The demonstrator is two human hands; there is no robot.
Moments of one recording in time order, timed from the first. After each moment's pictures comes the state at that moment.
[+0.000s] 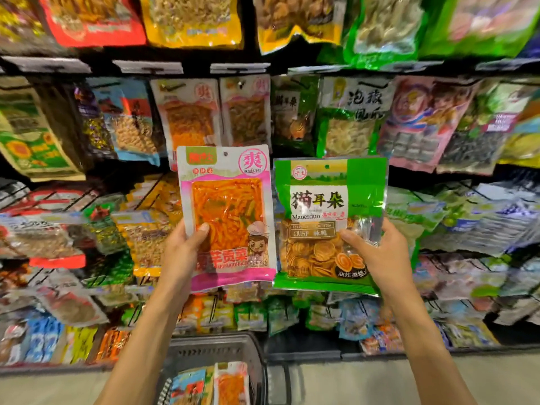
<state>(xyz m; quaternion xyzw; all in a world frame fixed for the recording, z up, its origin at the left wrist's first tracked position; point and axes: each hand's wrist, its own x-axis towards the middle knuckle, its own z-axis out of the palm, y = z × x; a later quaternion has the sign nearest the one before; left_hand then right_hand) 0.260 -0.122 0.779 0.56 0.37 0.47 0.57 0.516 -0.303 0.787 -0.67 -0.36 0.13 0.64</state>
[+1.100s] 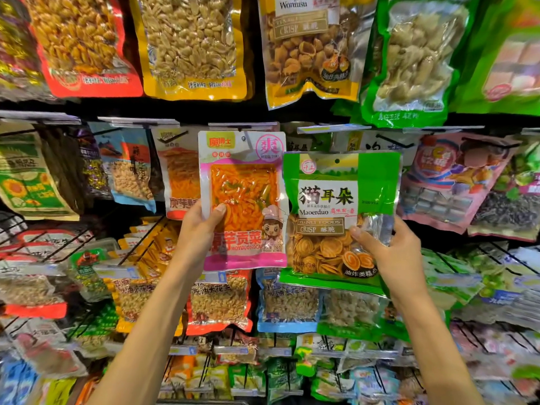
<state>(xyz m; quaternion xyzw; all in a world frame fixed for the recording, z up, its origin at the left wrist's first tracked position) 0.351 -0.005 0.848 0.61 0.30 0.49 0.54 0.588 -0.197 0.848 -0.61 -0.41 0.10 0.67</state>
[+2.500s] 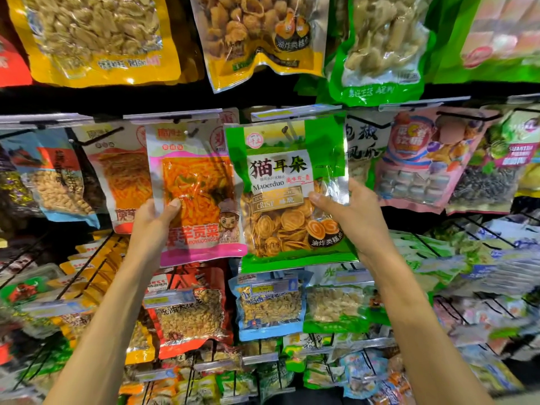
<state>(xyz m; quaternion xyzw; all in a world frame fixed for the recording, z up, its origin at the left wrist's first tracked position) 0.383 0.076 0.828 0.63 0.35 0.48 0.50 0.625 -0.138 0.866 -0.60 -0.42 0.14 0.66</state>
